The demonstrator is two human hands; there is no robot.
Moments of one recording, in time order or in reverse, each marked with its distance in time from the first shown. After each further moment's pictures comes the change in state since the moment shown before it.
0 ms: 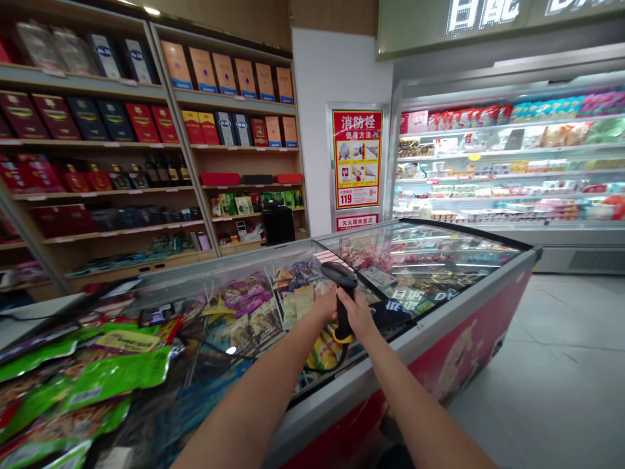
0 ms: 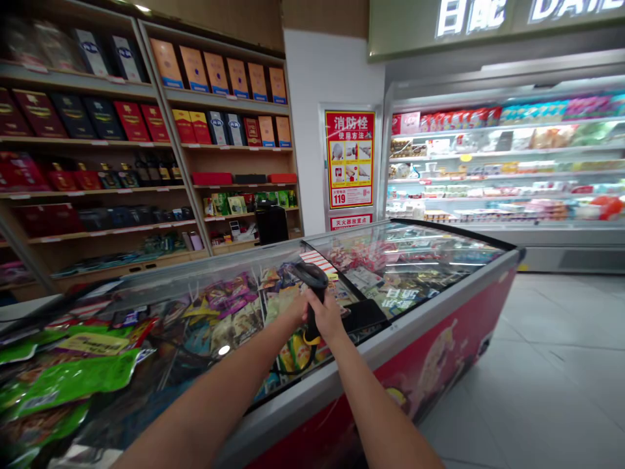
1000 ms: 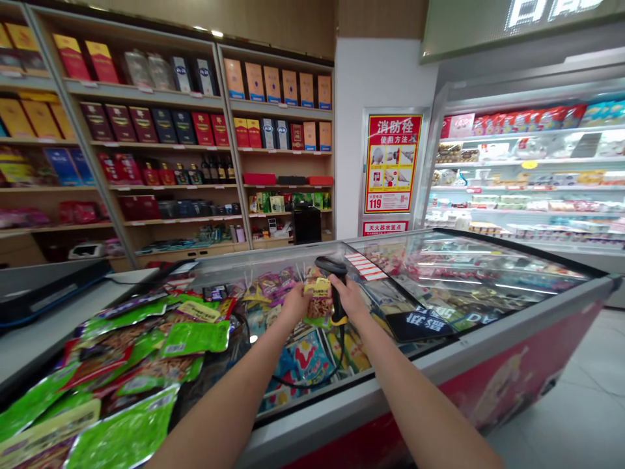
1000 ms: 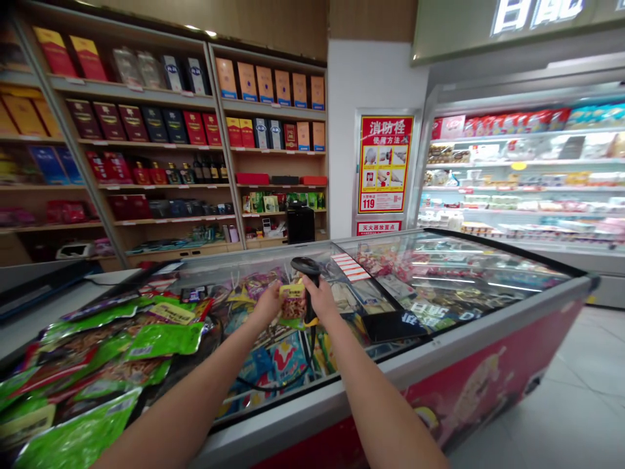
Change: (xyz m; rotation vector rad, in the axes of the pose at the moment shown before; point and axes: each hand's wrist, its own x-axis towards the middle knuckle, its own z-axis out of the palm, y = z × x) left_hand -0.034 0.093 -0.148 0.967 0.097 -0.311; right_hand 0.033 0.002 0.095 0.004 -0.122 0.097
